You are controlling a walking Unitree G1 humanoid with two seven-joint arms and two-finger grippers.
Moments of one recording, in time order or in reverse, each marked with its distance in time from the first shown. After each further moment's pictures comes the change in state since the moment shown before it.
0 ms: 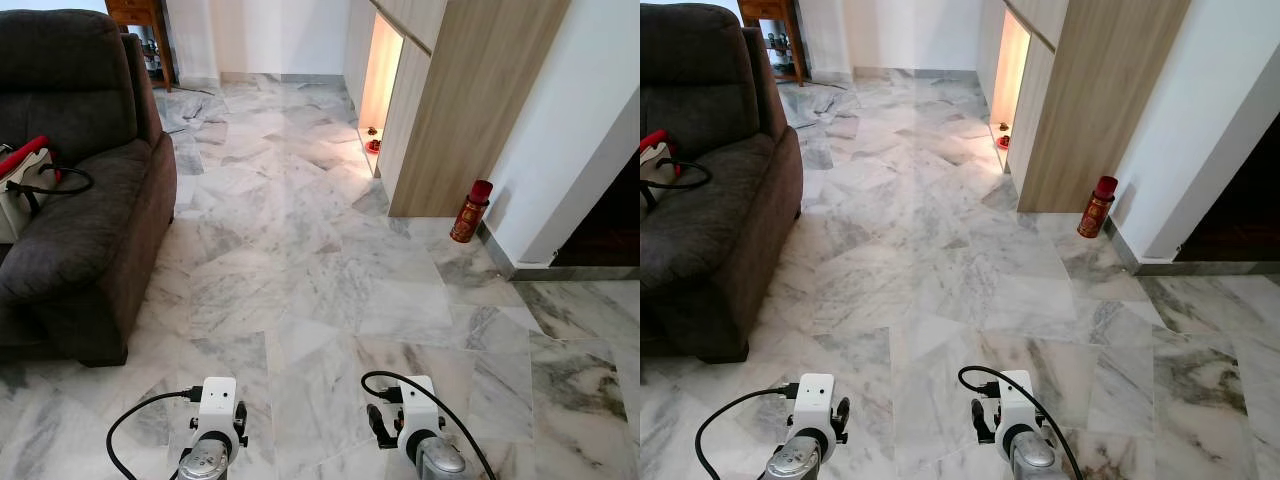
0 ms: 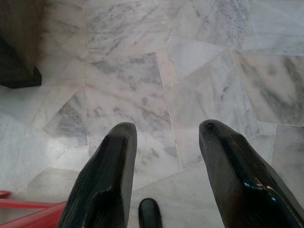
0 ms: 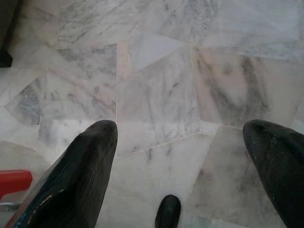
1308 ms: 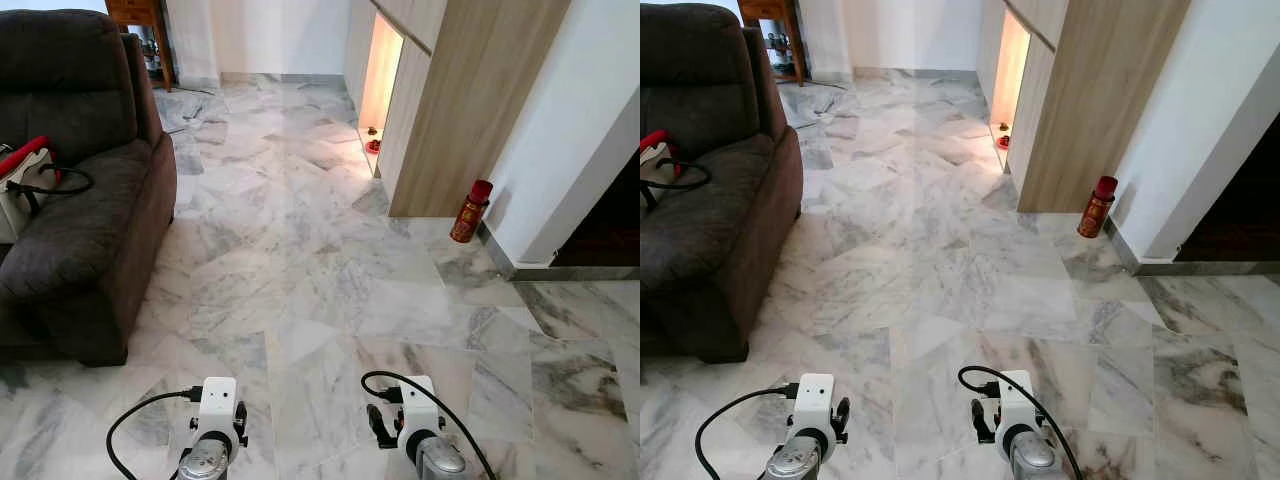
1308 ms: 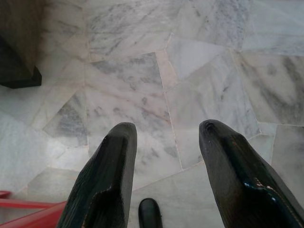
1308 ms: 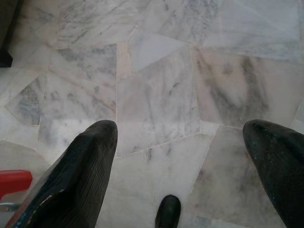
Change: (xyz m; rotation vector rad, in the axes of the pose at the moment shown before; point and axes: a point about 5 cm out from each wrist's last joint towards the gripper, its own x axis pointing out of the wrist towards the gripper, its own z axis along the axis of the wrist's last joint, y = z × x) left arm 0.000 0.000 0.000 0.000 0.000 0.000; right arm 0.000 0.000 0.000 0.000 0.000 0.000
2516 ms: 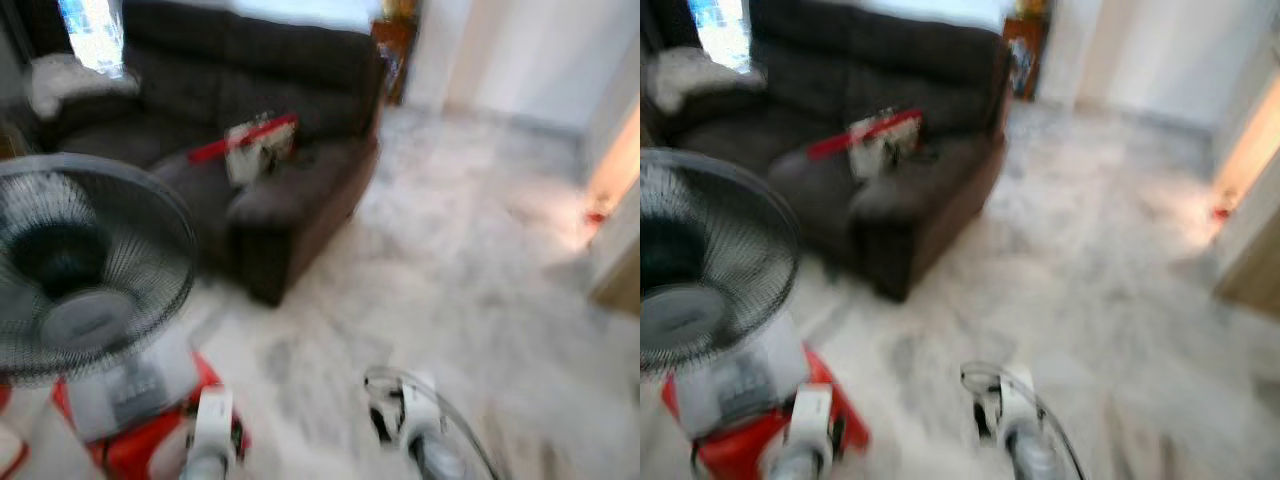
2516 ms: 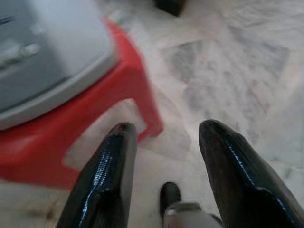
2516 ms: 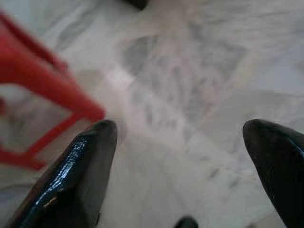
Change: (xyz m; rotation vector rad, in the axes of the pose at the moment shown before) left arm -0.001 0.004 -0.004 0.004 0.014 0.011; right arm 0.001 0.006 -0.001 0.006 0.009 0.015
